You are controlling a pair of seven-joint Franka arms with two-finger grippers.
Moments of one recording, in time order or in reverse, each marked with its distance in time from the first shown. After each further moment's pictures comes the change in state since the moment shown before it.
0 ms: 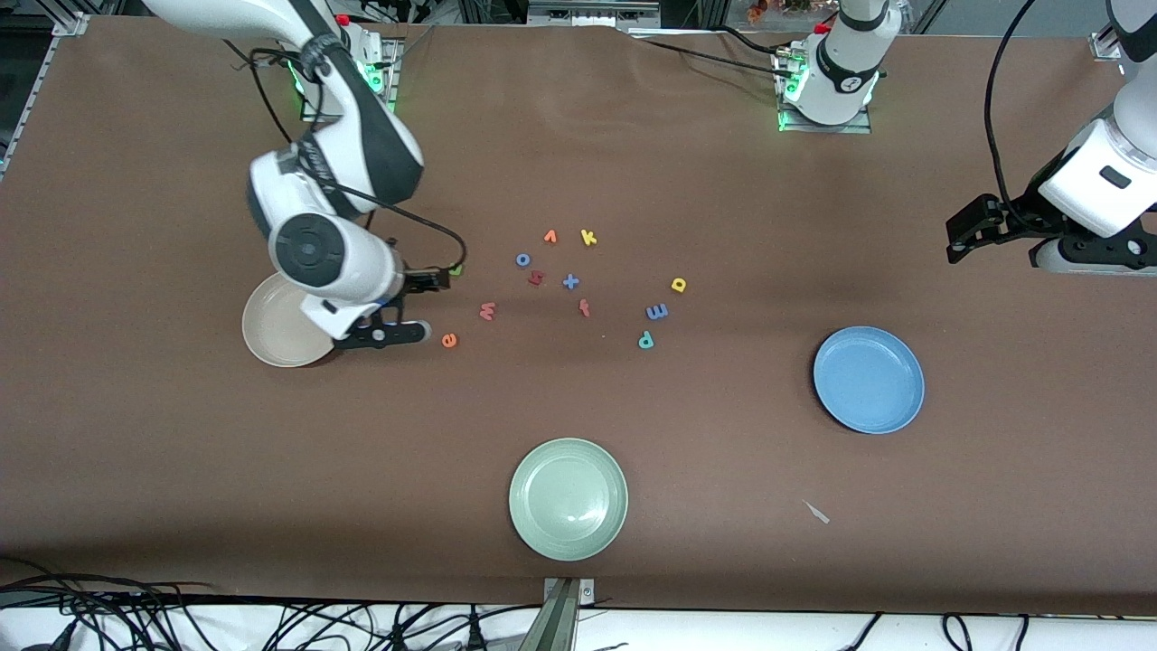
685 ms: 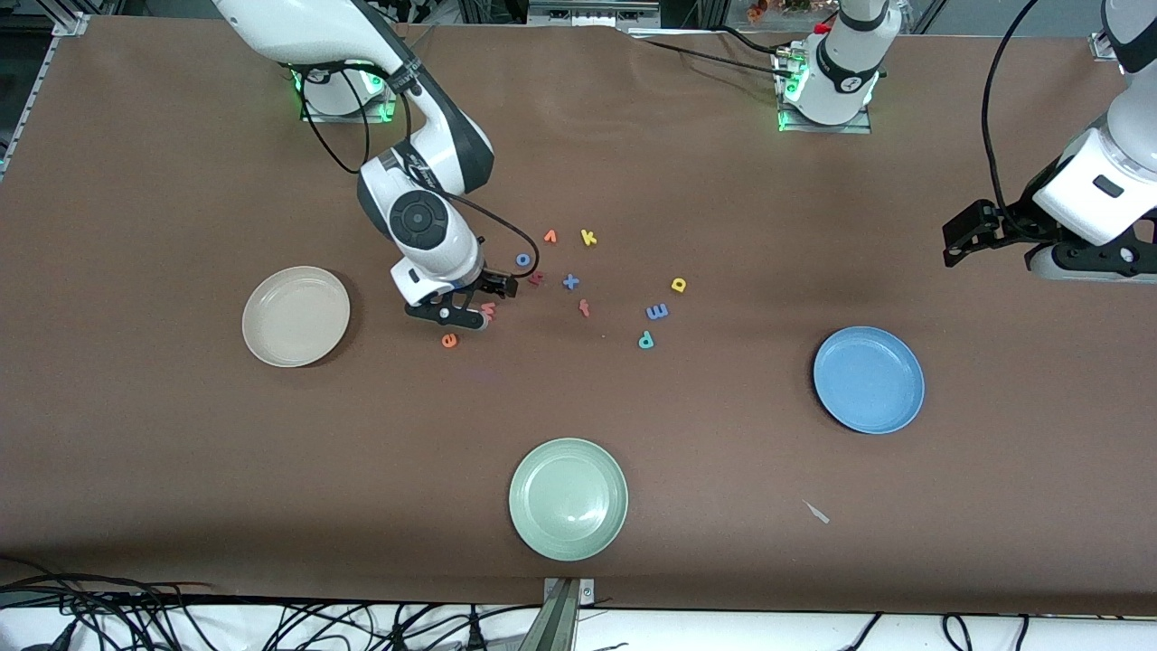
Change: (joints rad) left arm -0.001 0.016 -0.002 0.000 0.000 0.000 0.001; right arm 0.123 0.049 -0.001 -0.254 -0.001 0.438 0.378
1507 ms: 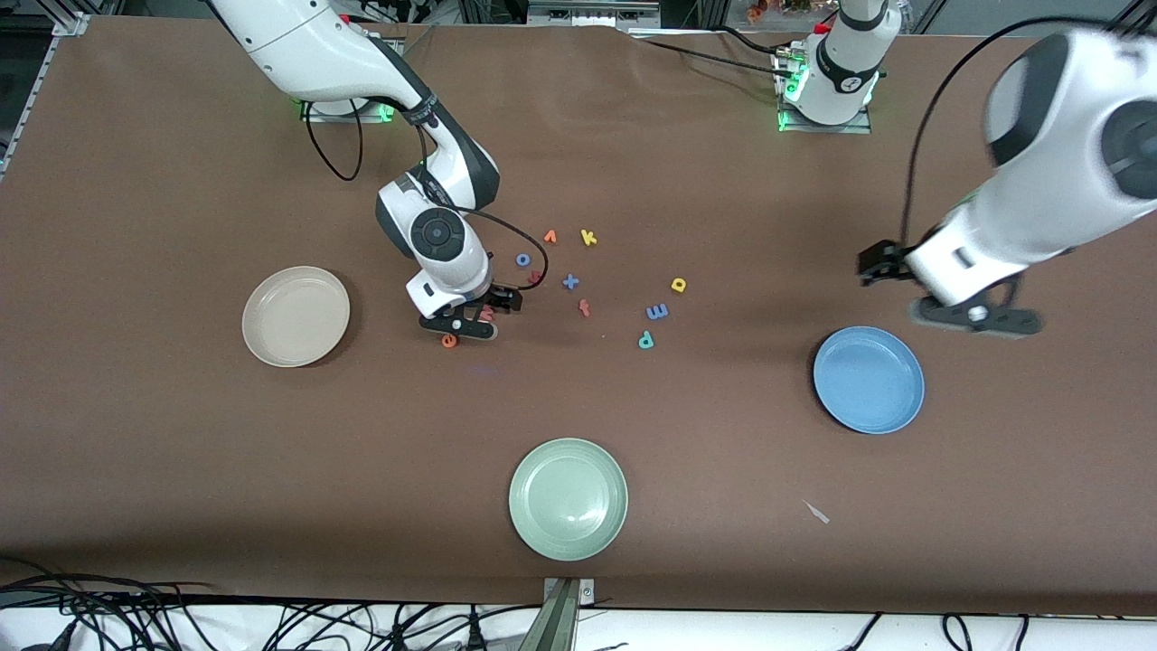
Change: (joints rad) left arm -0.094 0.177 -0.050 -0.012 0.000 0.006 0.001; right arm 0.006 0.099 -0.013 -0.003 -0.095 0.141 0.007
